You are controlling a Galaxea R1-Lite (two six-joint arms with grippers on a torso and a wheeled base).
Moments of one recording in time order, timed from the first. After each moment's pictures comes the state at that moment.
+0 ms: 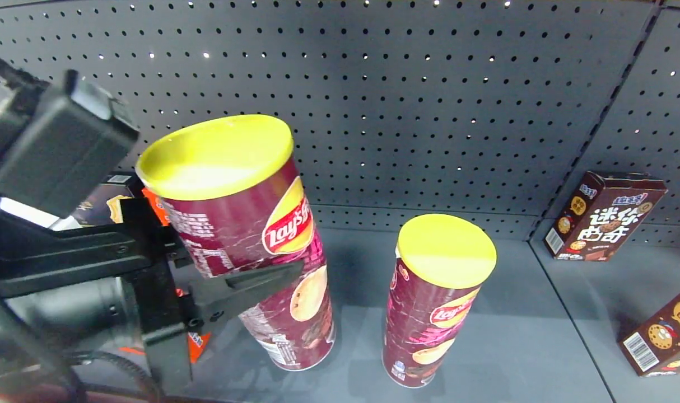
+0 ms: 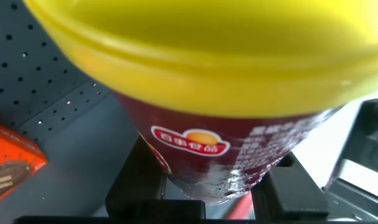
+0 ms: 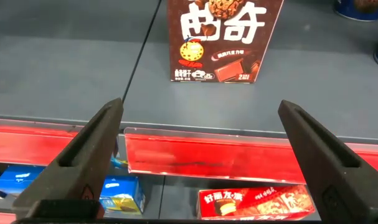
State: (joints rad) left arm -0.79 1.23 -0.86 -0.18 -0.10 0.14; right arm 0.00 0.00 0.00 0.00 -0.02 -0.01
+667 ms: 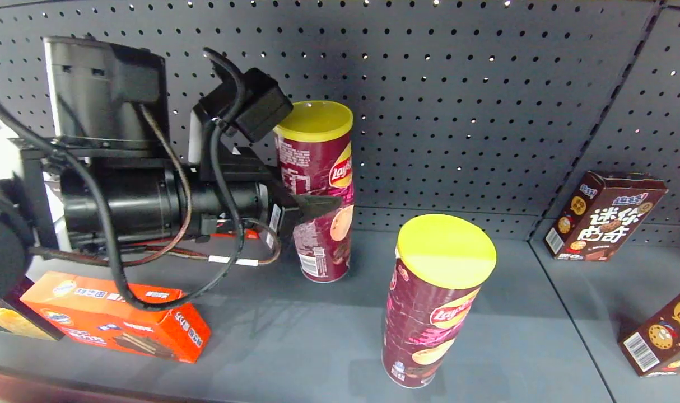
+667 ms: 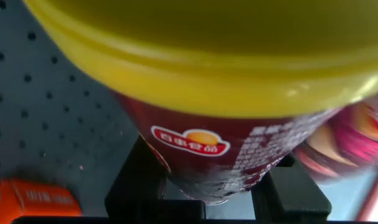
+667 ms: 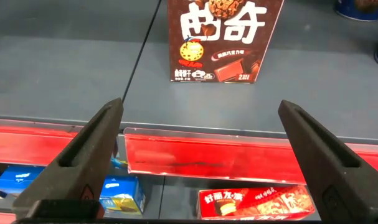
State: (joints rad) left arm -0.56 1.59 -1.15 -0.19 -0.28 0.26; right arm 0.00 0.00 0.00 0.00 -0.02 -0.01
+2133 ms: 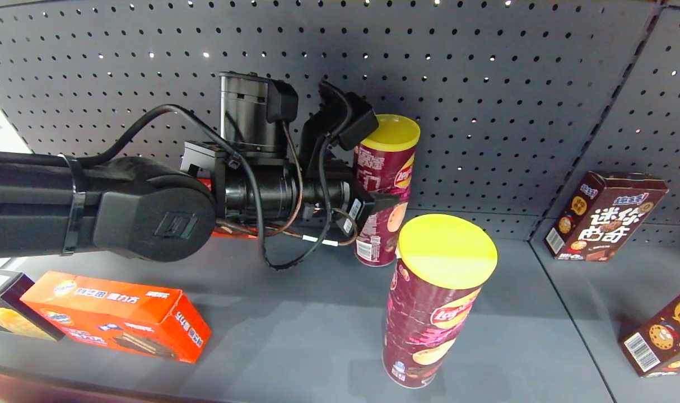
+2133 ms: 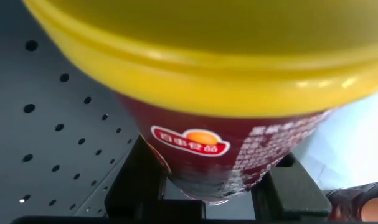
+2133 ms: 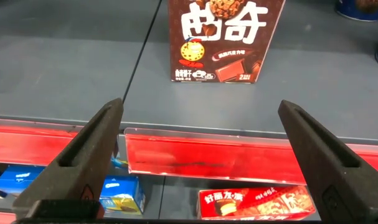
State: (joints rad) left arm -0.62 1.87 -1.39 -0.24 -0.34 0.31; right arm 0.00 0.01 0.00 0.00 -0.02 -0.01
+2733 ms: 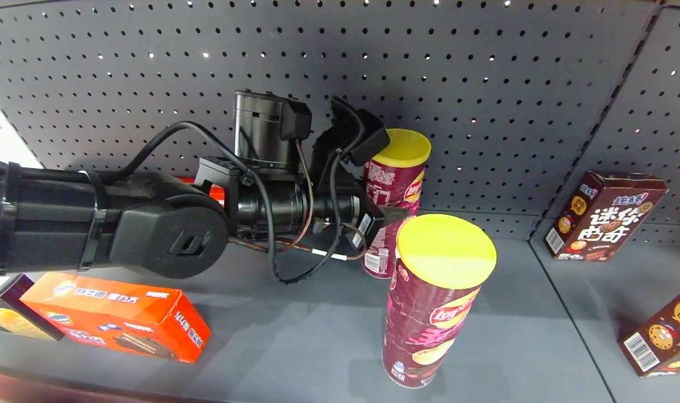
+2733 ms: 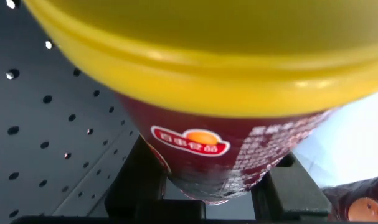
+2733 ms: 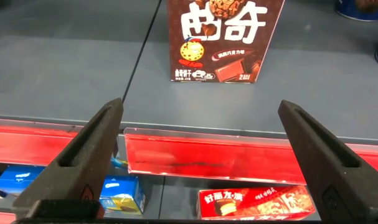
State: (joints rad) left arm -0.64 1.89 -1.34 -0.29 -0.34 0.30; right arm 0.00 0.01 0.00 0.00 -0.02 -0.01
